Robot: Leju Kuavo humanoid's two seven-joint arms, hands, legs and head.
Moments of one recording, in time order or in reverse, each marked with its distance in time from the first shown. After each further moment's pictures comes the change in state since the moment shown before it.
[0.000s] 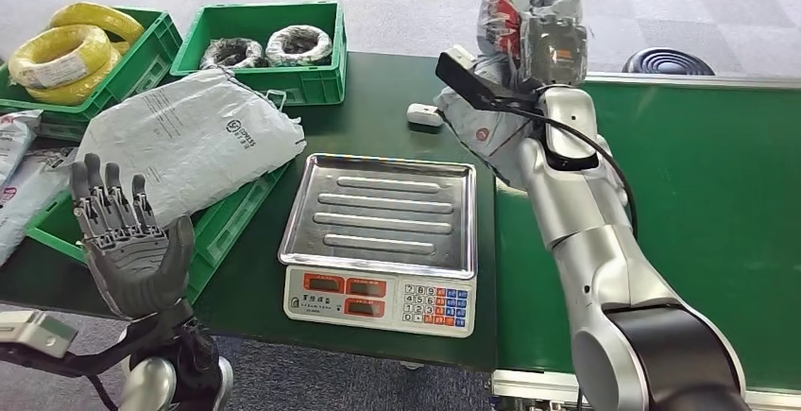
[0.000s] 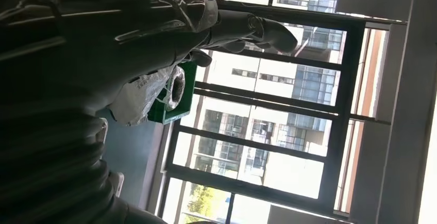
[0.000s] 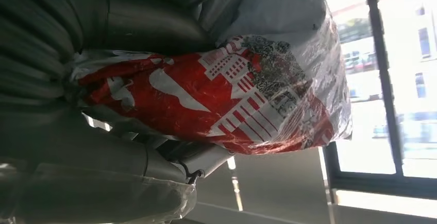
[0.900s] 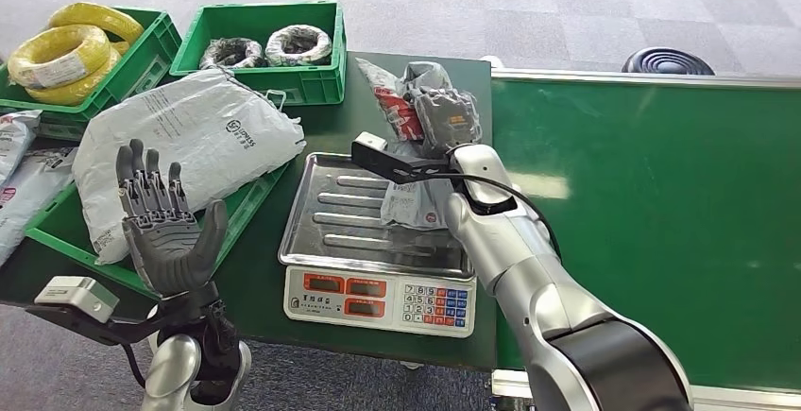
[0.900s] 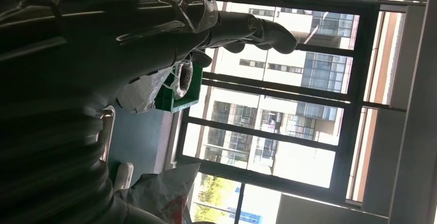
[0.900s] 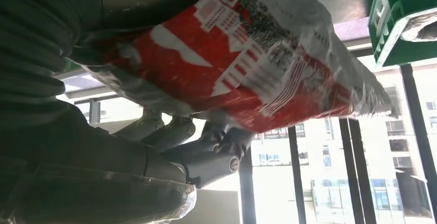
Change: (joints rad) left arm -0.078 0.000 -0.027 0.115 0.000 0.004 0.000; right arm 0.074 0.149 0.102 0.203 -0.118 -0.025 -0.159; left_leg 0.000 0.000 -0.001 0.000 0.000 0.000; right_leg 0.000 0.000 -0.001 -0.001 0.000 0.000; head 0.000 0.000
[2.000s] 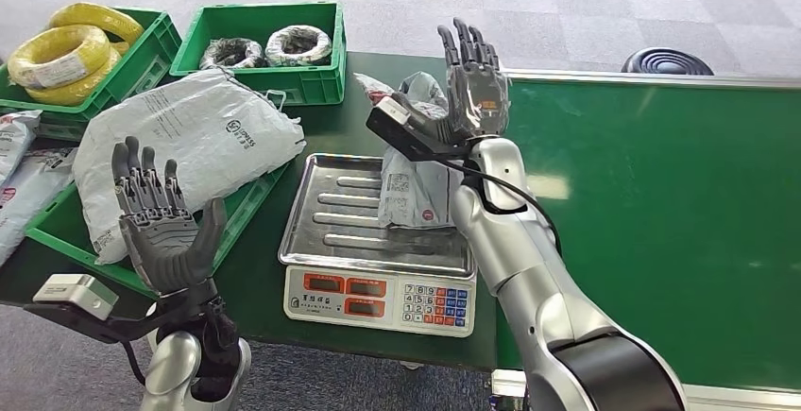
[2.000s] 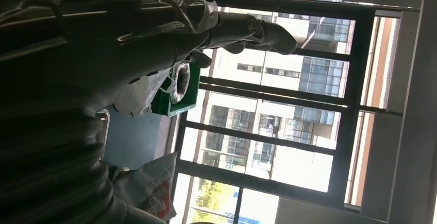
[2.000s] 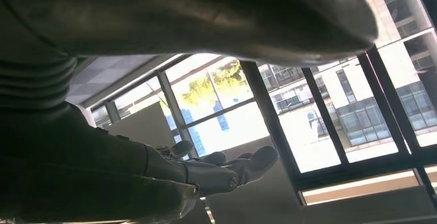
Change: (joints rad) left arm -0.011 0.001 -0.001 0.000 -0.012 0.025 0.000; right arm 0.064 -0.009 -0.036 -0.182 -0.092 -0.234 0.007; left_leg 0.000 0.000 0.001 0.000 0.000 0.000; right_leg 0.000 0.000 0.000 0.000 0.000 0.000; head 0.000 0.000
